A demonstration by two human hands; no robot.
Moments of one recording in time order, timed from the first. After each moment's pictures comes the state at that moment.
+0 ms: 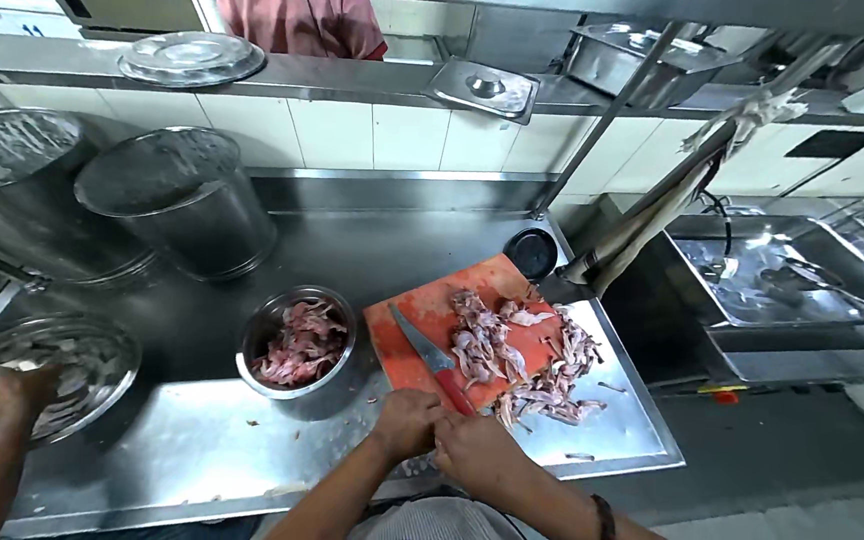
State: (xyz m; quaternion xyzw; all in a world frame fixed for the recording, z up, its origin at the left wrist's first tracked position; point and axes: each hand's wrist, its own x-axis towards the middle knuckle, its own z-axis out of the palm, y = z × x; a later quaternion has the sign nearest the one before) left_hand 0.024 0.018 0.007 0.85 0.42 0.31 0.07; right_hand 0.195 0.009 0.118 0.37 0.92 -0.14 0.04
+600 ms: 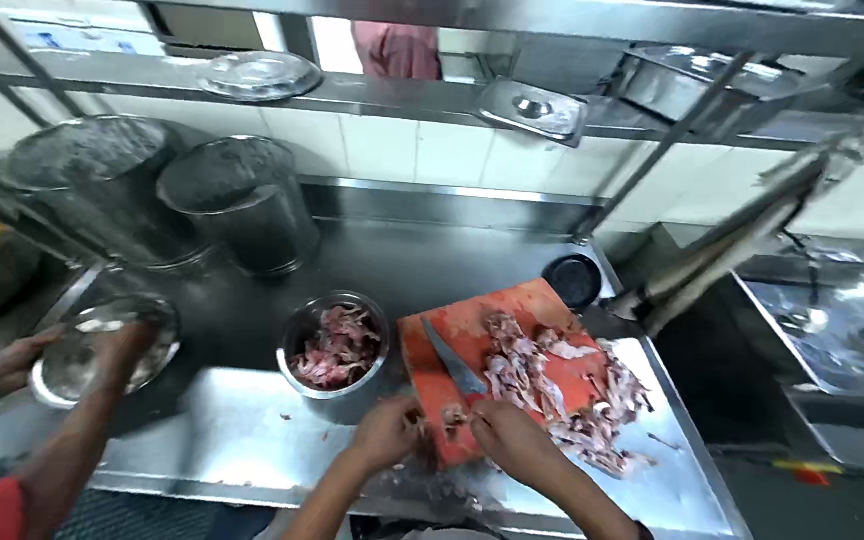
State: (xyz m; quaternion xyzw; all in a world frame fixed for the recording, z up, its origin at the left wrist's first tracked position) left_hand -0.056 0.010 0.049 0.62 0.63 0.12 0.46; right_hand 0.189 0.076 0.123 0.43 0.83 -0.35 0.05
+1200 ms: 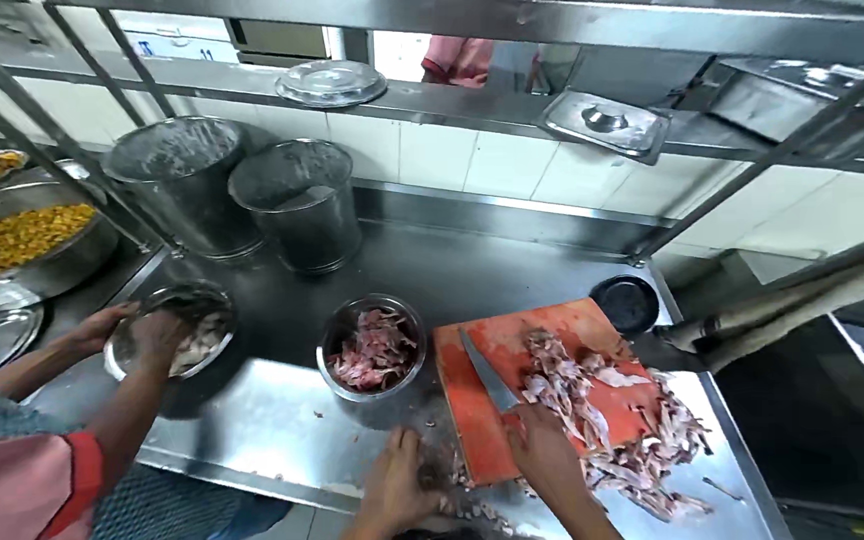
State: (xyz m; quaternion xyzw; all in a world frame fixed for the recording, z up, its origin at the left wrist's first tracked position) left_hand -0.047 -0.068 0.021 0.52 0.74 0.13 0.40; right_hand 0.189 0.073 0.048 0.59 0.78 -0.21 0.02
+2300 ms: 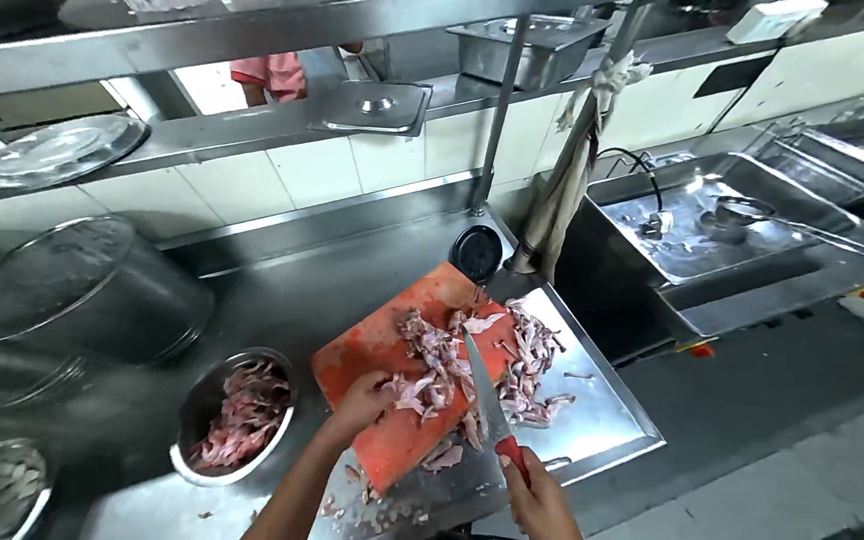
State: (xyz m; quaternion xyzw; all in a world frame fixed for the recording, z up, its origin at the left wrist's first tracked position) left_hand 0.042 0.120 0.062 0.53 0.60 0.15 0.58; right_hand 0.351 -0.025 0.018 0.69 0.49 -0.47 -0.26
